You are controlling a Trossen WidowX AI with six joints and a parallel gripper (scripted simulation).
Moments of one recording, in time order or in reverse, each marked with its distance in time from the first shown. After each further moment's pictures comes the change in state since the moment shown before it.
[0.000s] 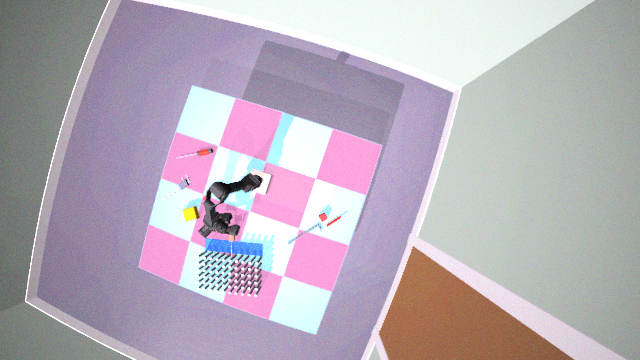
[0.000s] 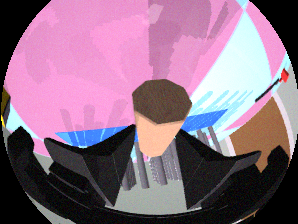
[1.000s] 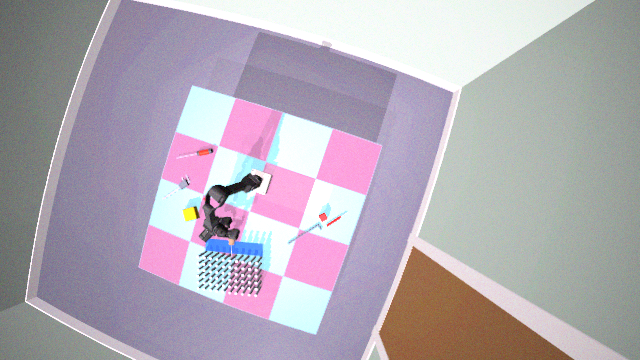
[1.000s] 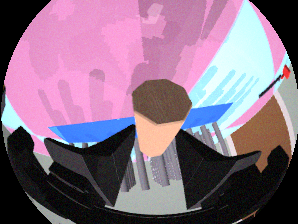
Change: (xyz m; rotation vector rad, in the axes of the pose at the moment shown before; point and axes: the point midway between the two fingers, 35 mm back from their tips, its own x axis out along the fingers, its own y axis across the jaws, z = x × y) arm 0.013 0.000 -0.020 -0.001 0.002 0.000
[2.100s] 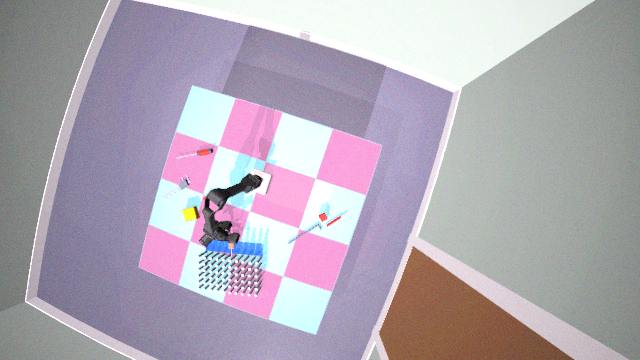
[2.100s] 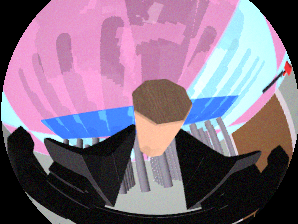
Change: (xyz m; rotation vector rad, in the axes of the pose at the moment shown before) arm 0.013 0.000 -0.021 -0.001 0.002 0.001
